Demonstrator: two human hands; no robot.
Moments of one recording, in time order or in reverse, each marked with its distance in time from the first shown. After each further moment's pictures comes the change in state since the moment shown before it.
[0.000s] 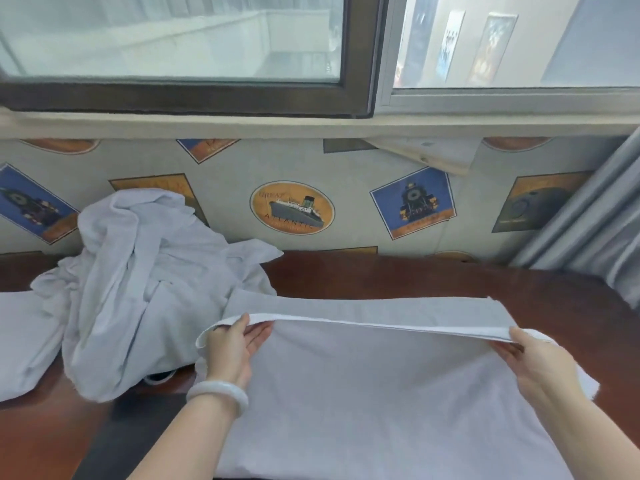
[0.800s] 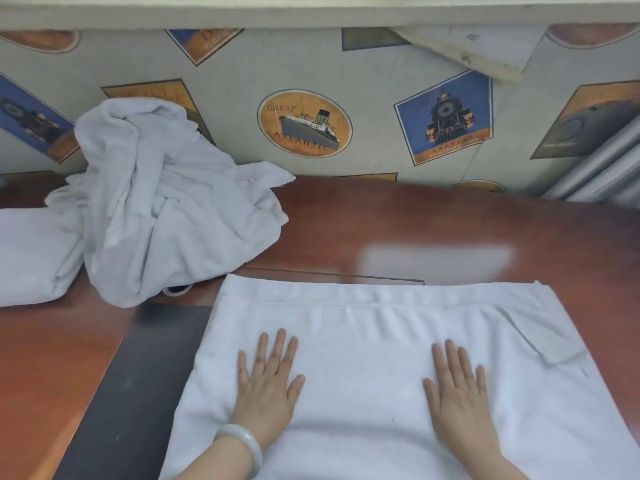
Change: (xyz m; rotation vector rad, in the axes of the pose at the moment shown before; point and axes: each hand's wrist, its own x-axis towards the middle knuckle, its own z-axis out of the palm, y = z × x) left_hand -0.082 -0.154 -0.139 2.063 -0.338 0.452; right_hand -0.071 0.203 -0.104 -1.697 -0.451 -0.599
